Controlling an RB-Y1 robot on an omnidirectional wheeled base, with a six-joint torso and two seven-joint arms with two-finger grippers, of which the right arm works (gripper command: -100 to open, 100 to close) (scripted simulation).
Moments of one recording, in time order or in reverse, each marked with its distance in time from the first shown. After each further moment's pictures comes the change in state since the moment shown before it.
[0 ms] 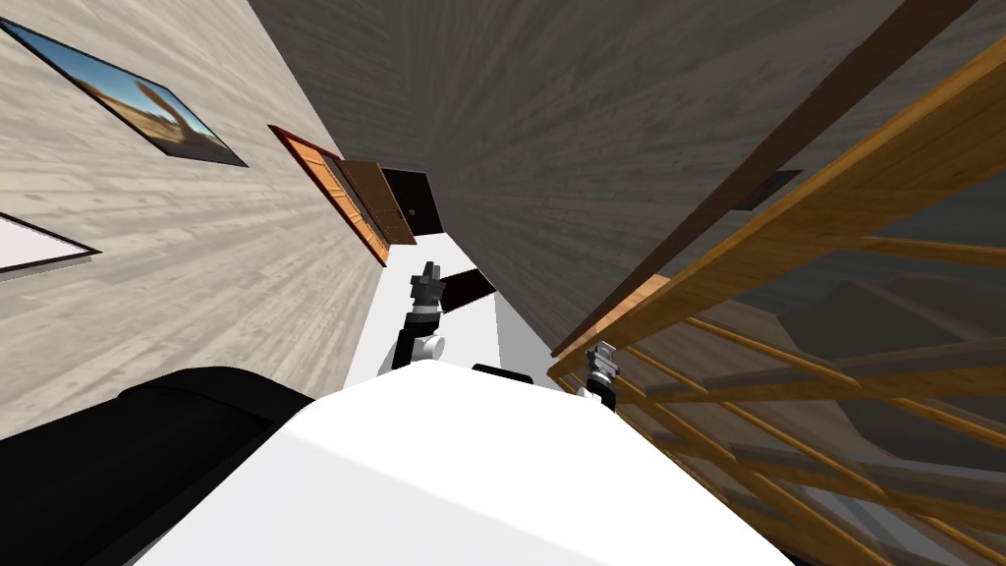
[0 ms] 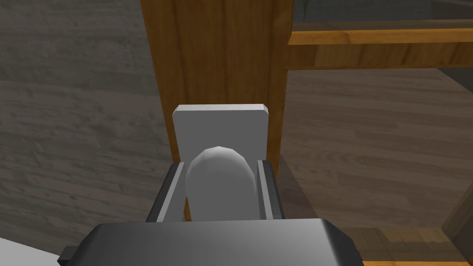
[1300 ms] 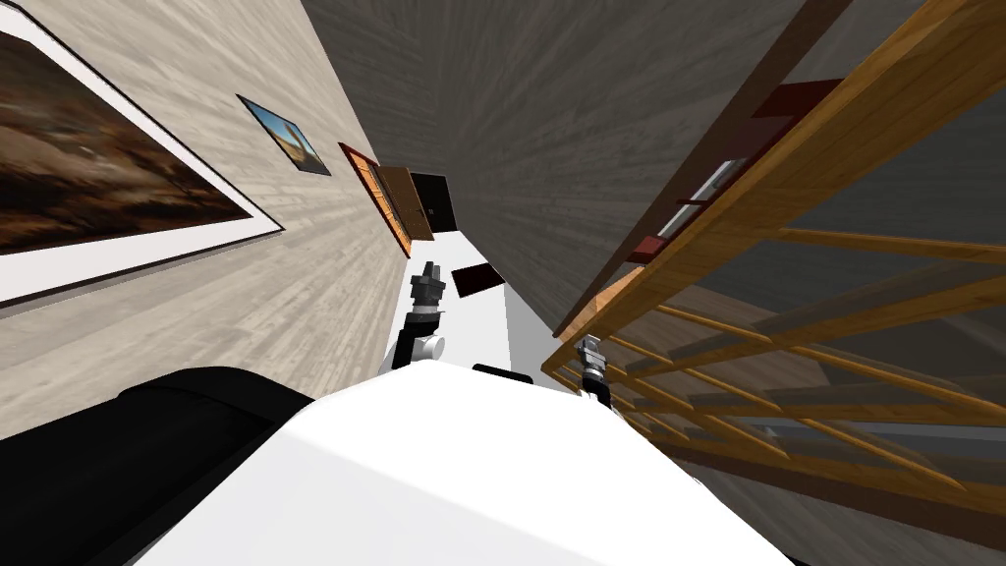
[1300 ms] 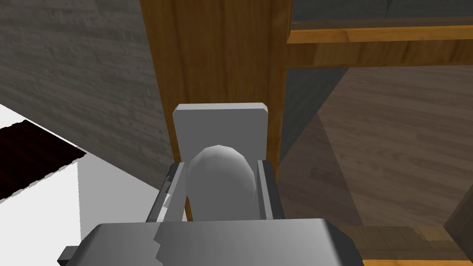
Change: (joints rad) arm 0.014 -0.035 0.146 -0.025 0.104 -0.012 -0.123
